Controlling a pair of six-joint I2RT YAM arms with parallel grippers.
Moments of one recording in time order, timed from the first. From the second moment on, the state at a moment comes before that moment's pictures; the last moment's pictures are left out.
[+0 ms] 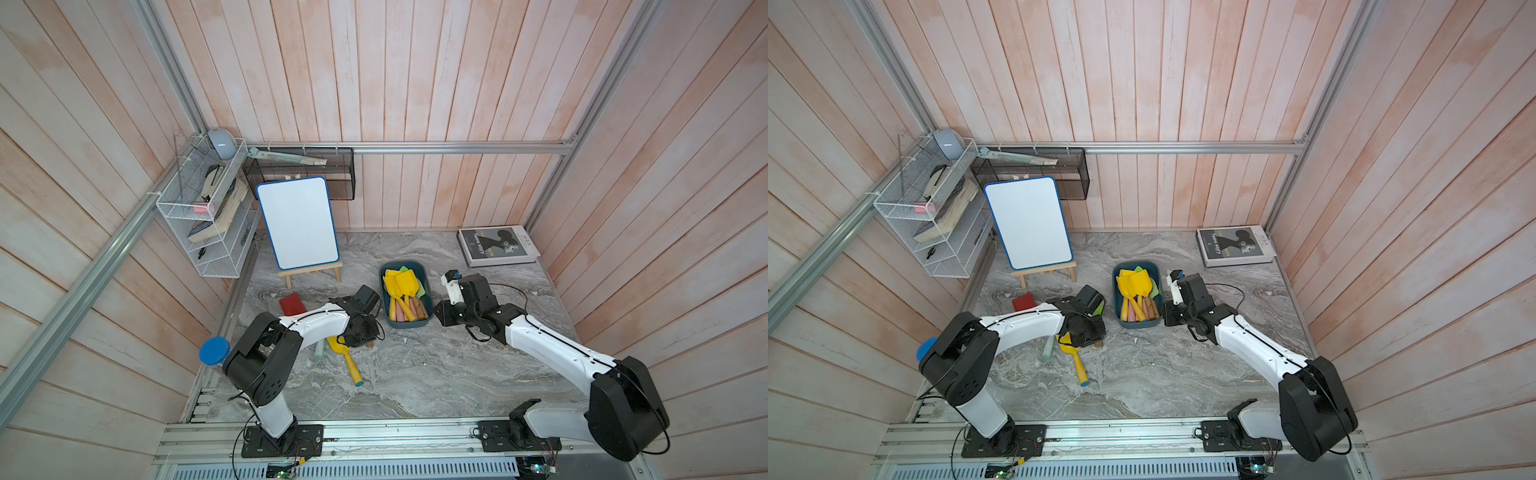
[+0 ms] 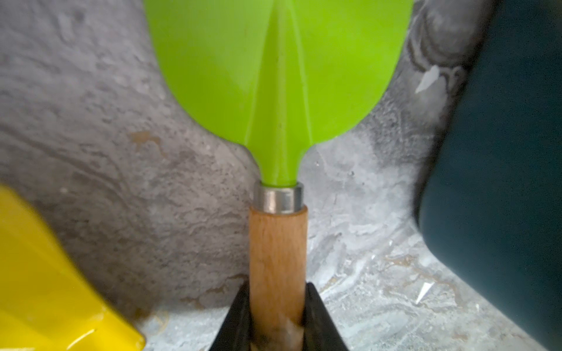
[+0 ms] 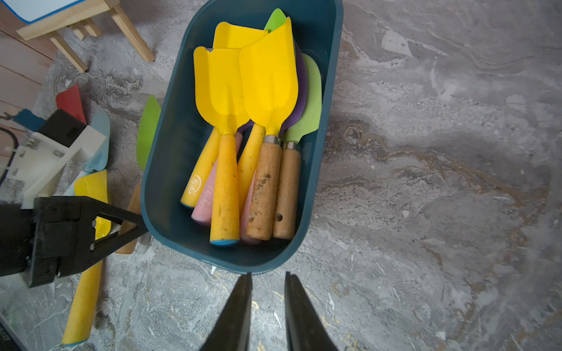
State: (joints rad) left arm -0.62 1.72 0.98 -0.54 0.10 -0.91; right arm 0.51 1.31 0.81 -0.31 -0.16 0.34
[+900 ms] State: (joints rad) left arm -0.72 1.56 1.22 -0.76 0.08 -0.80; right arm 0.50 1.39 0.94 -0.30 -0.28 0.46
